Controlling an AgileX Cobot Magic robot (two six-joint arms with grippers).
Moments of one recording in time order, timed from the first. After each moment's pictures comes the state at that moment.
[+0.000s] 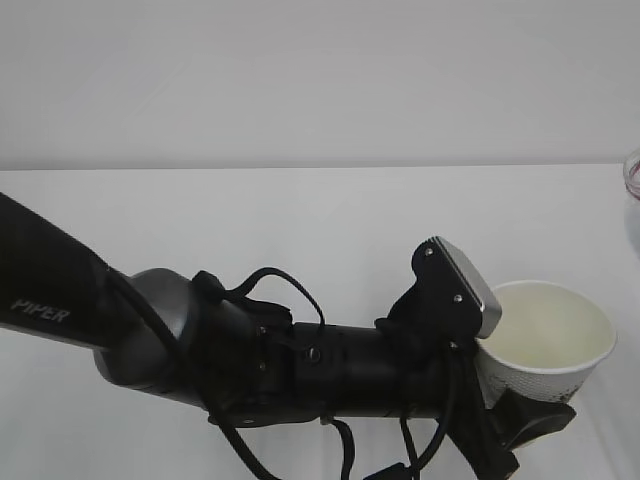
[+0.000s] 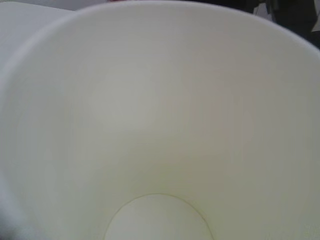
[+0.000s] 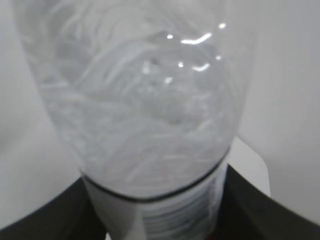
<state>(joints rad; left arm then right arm) -0.96 2.15 -1.06 0.62 -0.76 -0.44 -0.02 0.97 -0.12 -0.15 -0.45 -0.61</state>
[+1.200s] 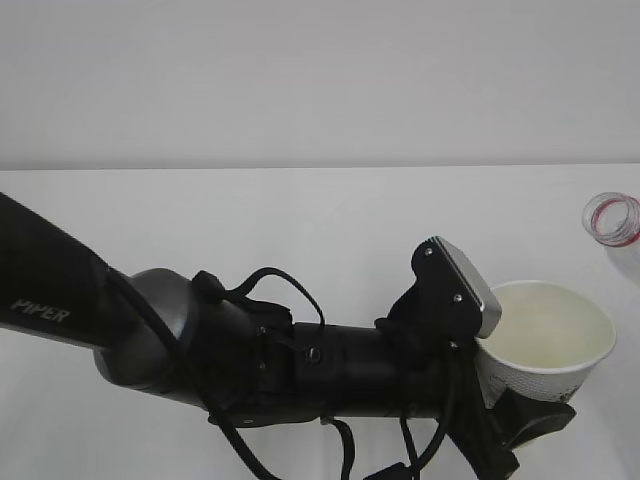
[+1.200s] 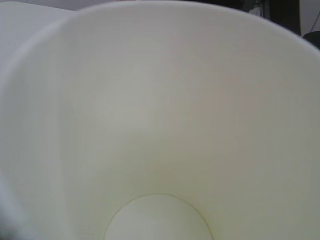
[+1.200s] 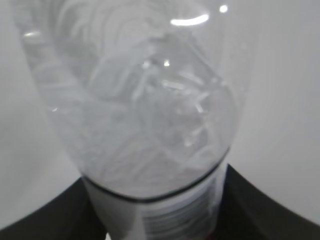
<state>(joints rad) -0.96 2.15 -1.06 0.62 -0.76 -0.44 -0.02 0.97 -0.12 -0.08 -0.45 -0.95</state>
